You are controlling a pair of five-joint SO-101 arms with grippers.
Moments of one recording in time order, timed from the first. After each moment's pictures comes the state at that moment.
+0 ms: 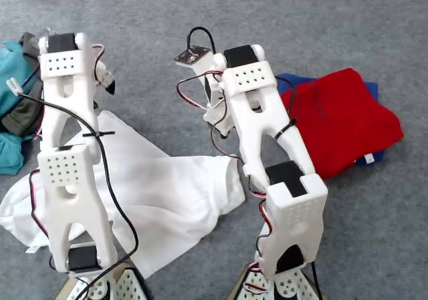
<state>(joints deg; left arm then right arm) -12.7 48.0 -58.8 100.3 40.0 -17.5 23.3 -19.6 98.3 27.6</state>
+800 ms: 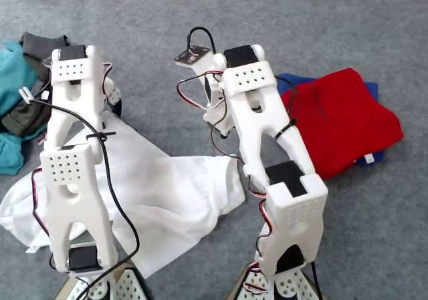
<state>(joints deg) -12.4 51.8 -47.8 96.8 41.6 -17.5 23.3 -19.6 98.3 27.6</state>
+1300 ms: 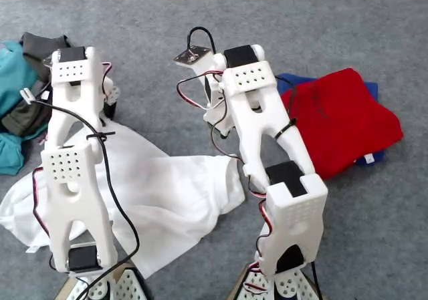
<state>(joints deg) -13.1 54.2 -51.7 95.0 41.7 -17.5 23.3 -19.6 98.3 27.6</state>
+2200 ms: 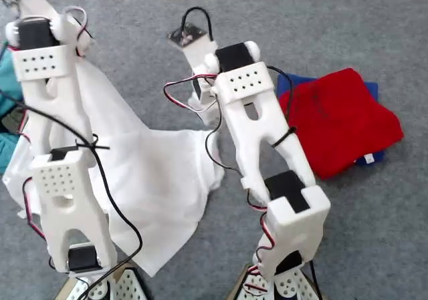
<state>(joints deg) -13.7 37.6 -77.7 100.8 32.1 -21.7 18.3 -22.3 92.0 10.5</state>
